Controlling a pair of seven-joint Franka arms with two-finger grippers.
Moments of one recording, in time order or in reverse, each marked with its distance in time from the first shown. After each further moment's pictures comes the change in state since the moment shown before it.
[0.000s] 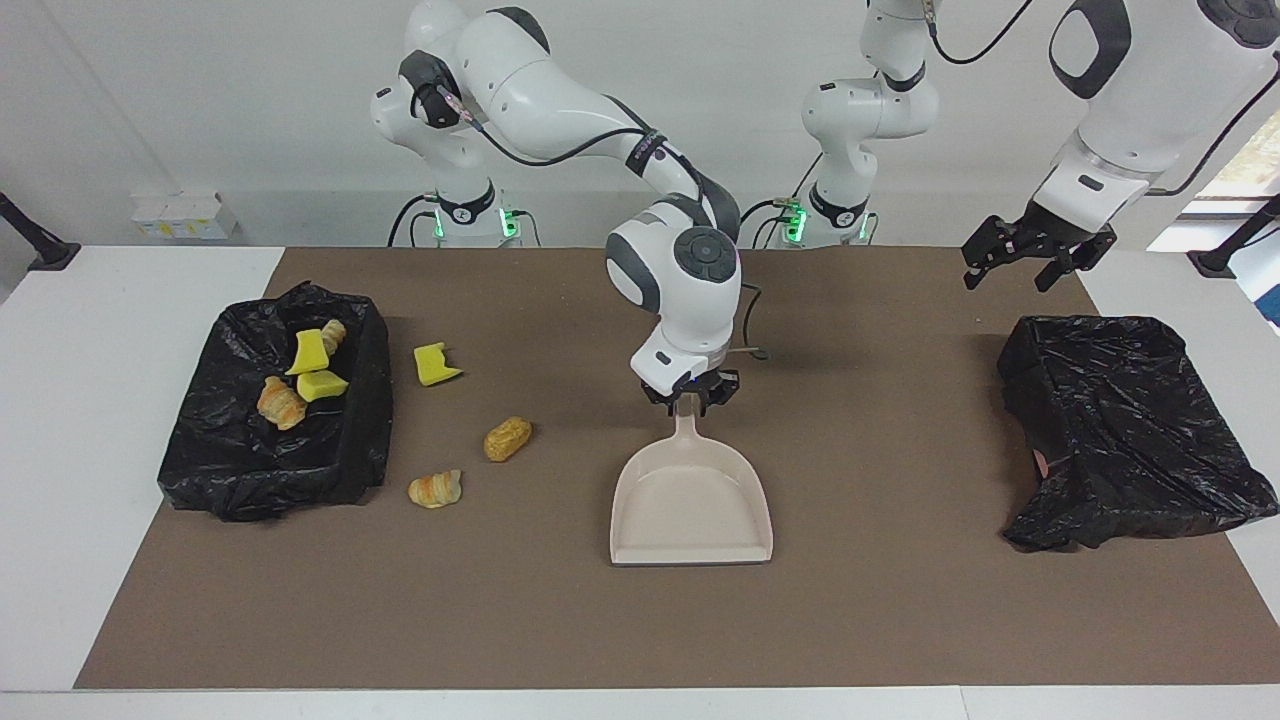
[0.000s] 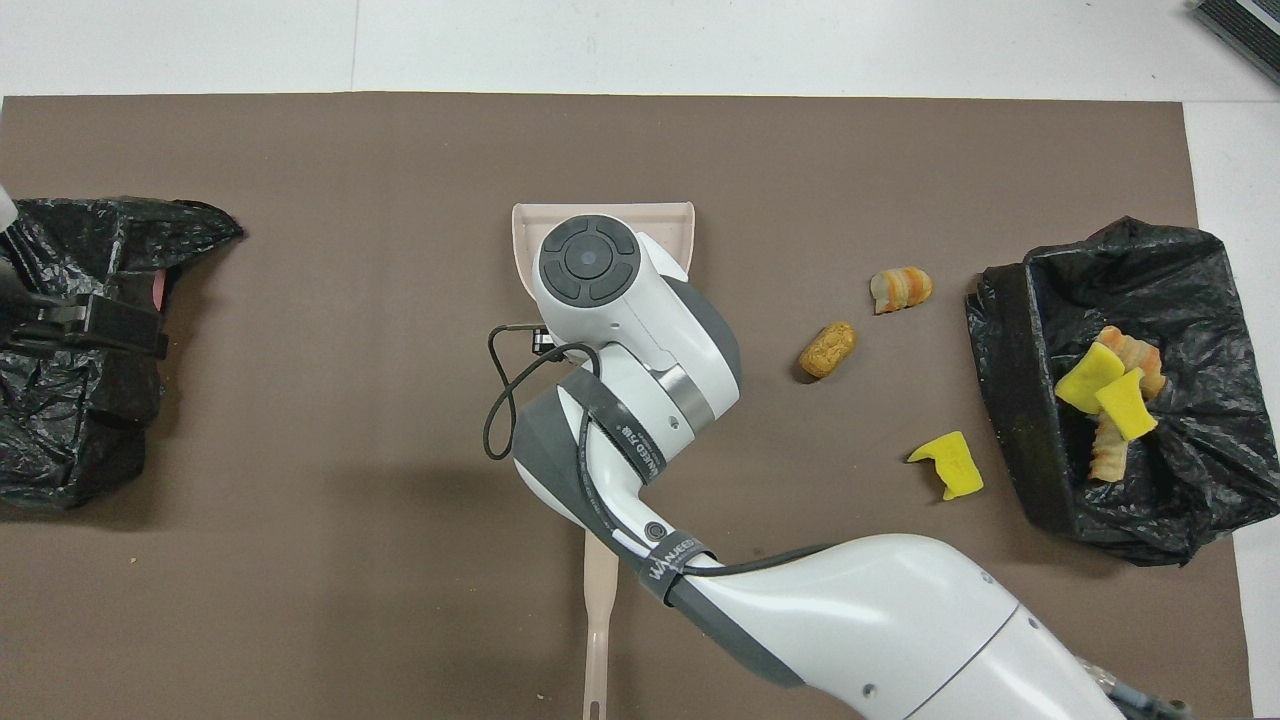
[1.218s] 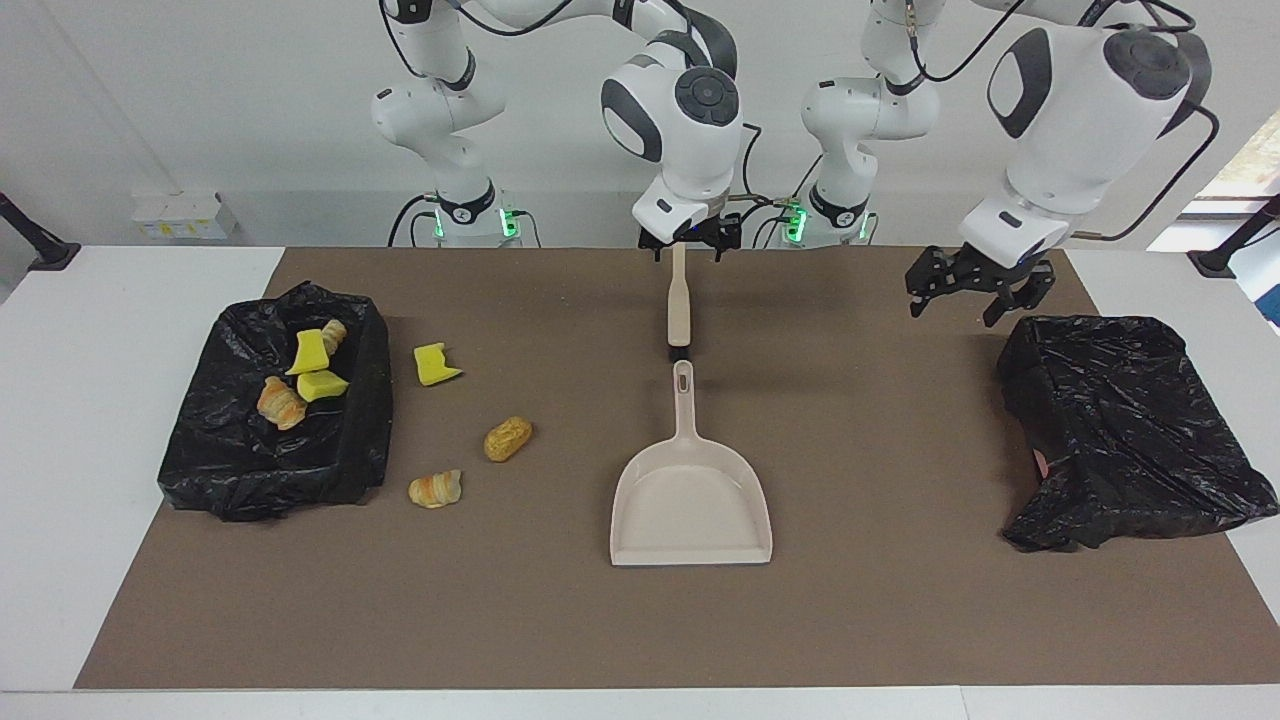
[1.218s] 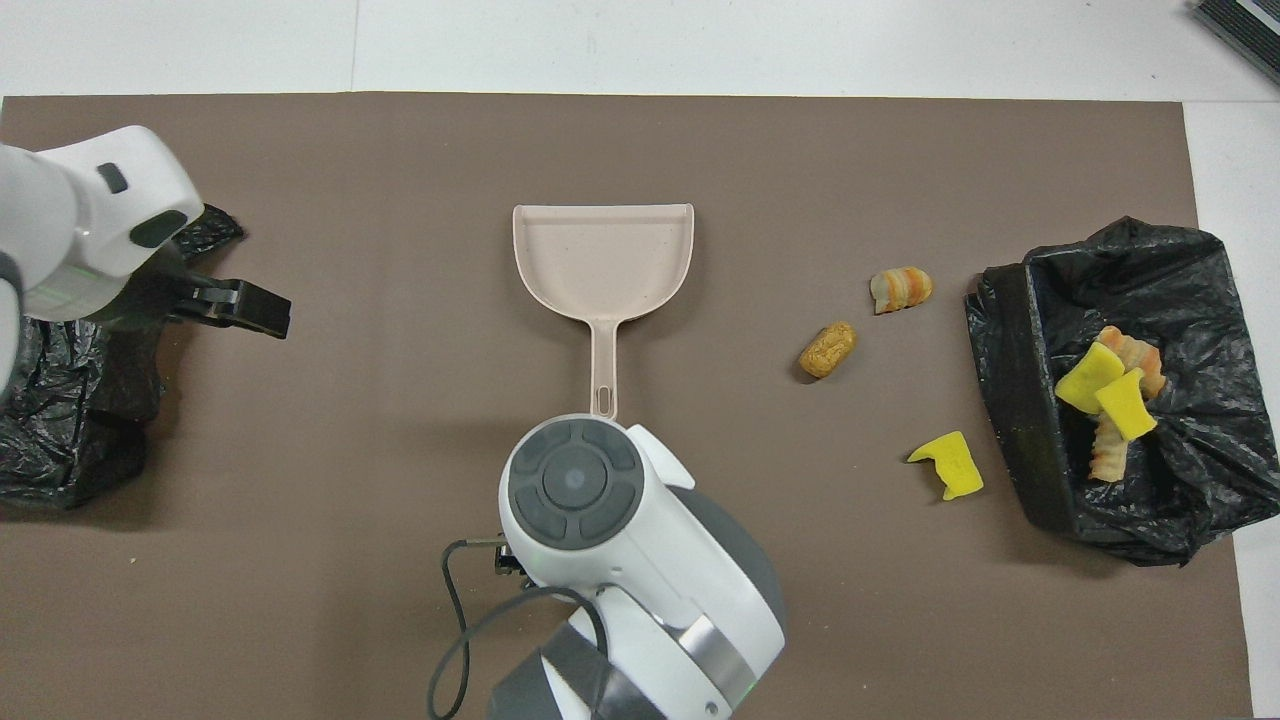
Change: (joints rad) left arm -0.129 0.115 -0.025 -0.004 0.000 0.136 0.014; right arm 0.089 -0.518 0.055 -0.539 0.293 -0.062 0.095
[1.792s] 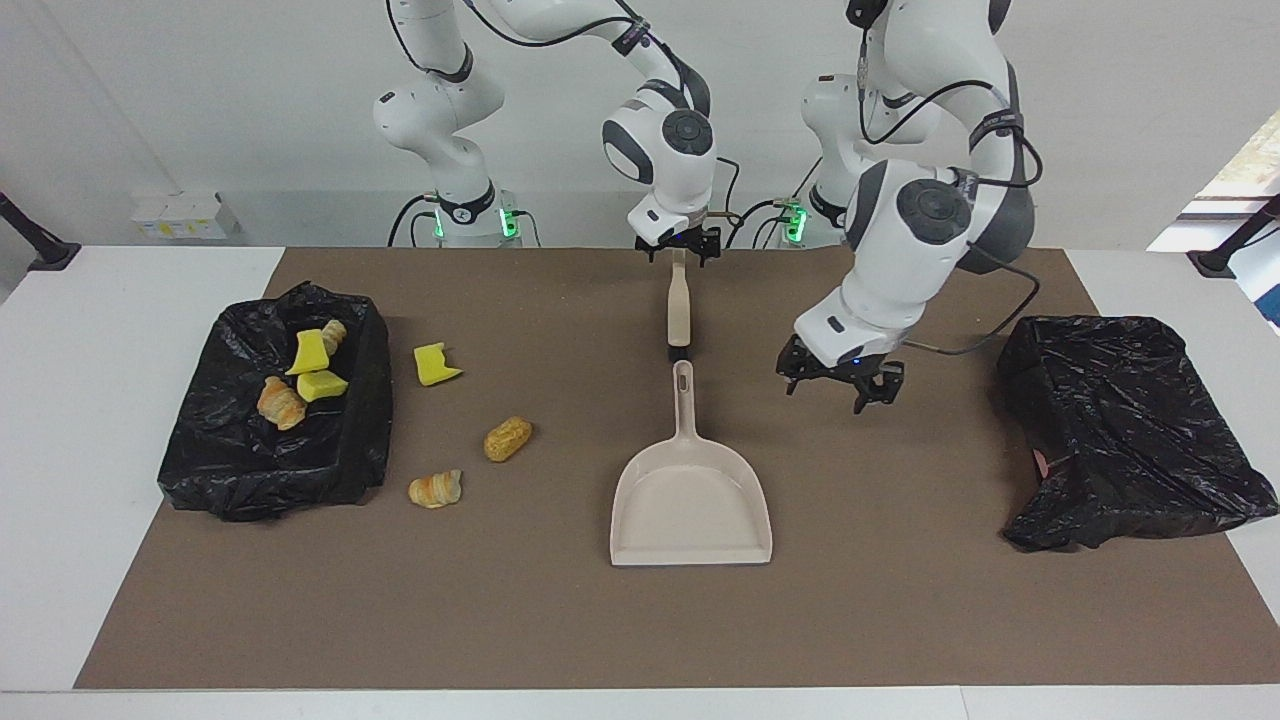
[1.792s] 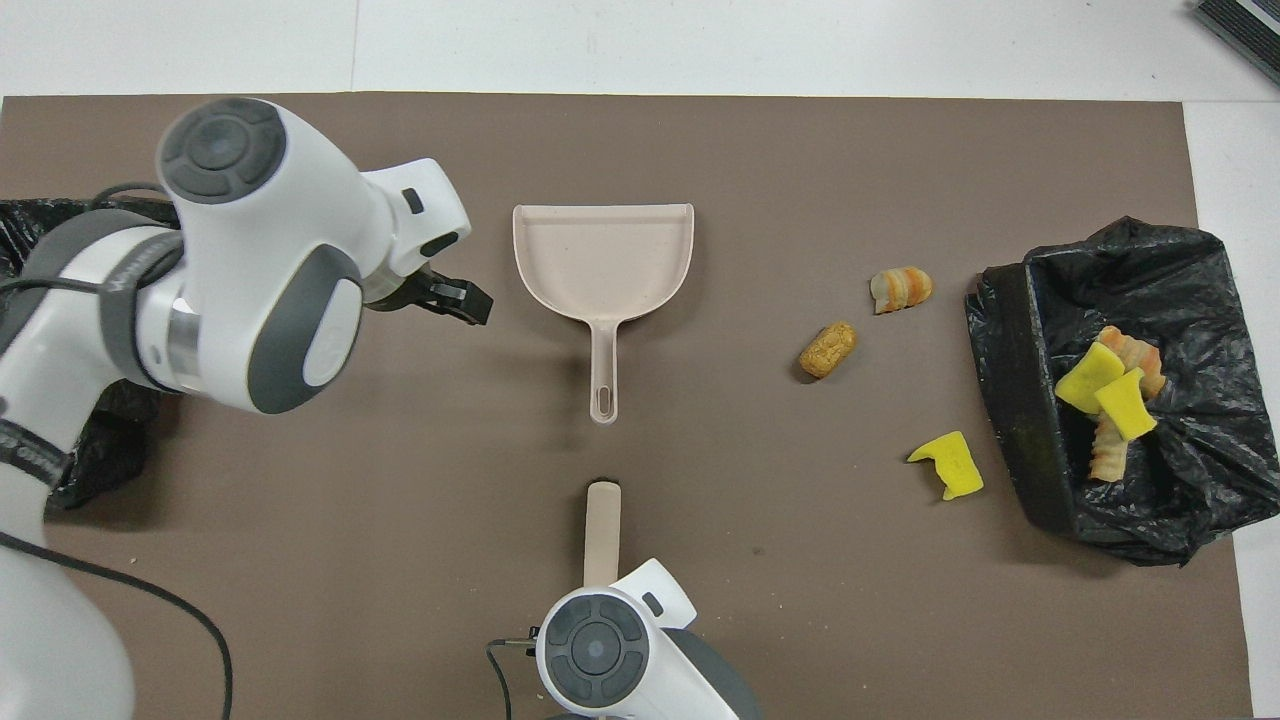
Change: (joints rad) left arm -0.218 0.210 -0.004 0.000 -0.001 0.249 -0.086; right arm 0.122 -0.062 0.001 -0.391 0.057 0.329 0.135
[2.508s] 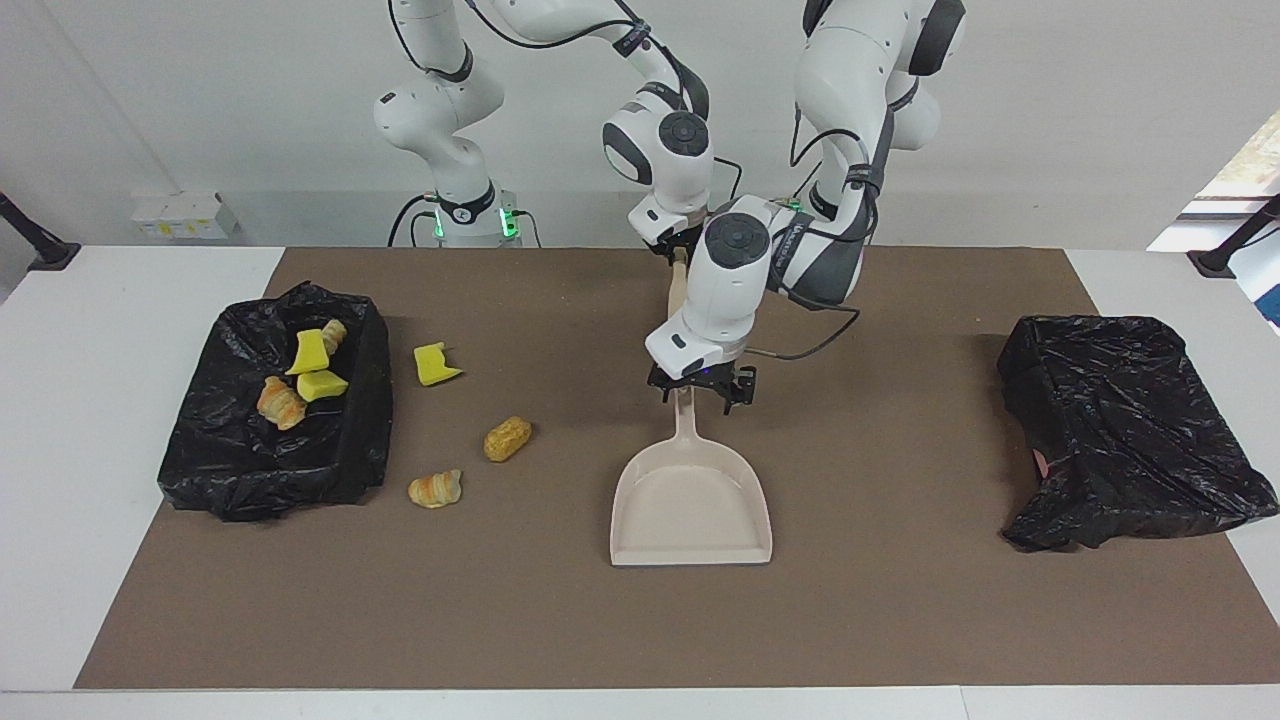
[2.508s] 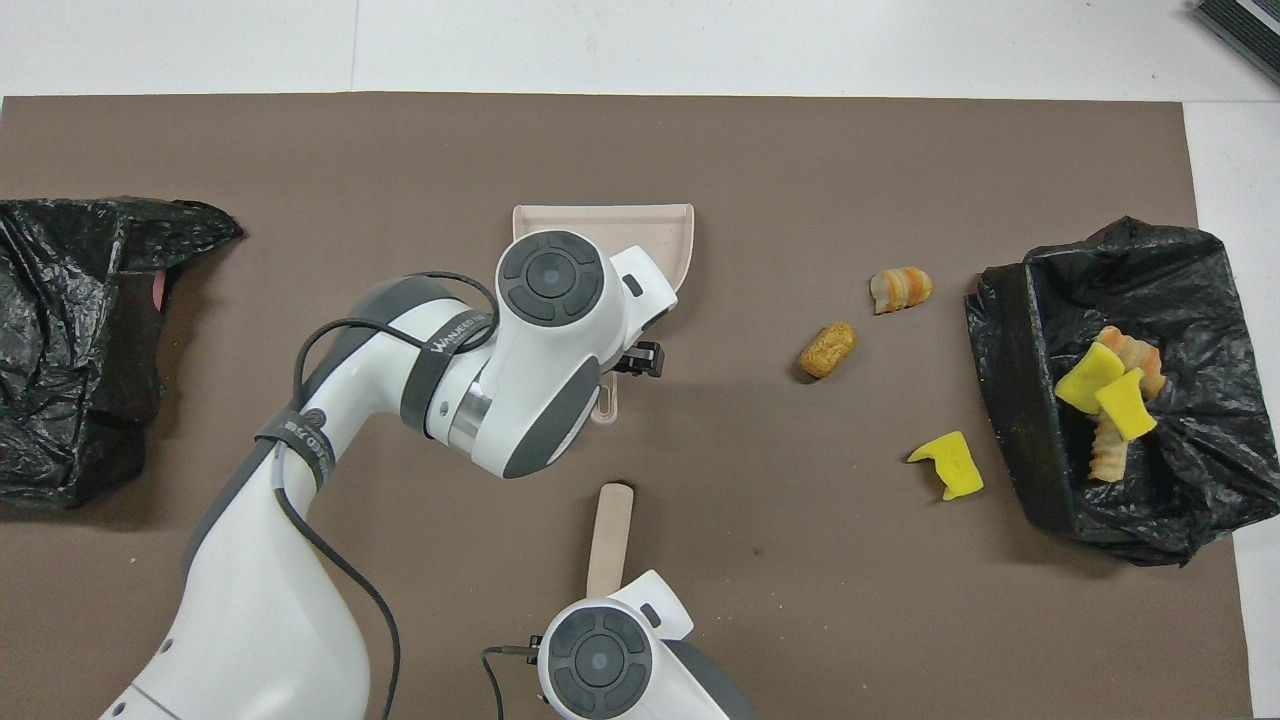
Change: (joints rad) left arm -0.239 0.133 0.001 -0.012 0.018 0.148 -0.358; right arm 0.014 -0.005 -0.002 -0.006 0.021 0.017 0.005
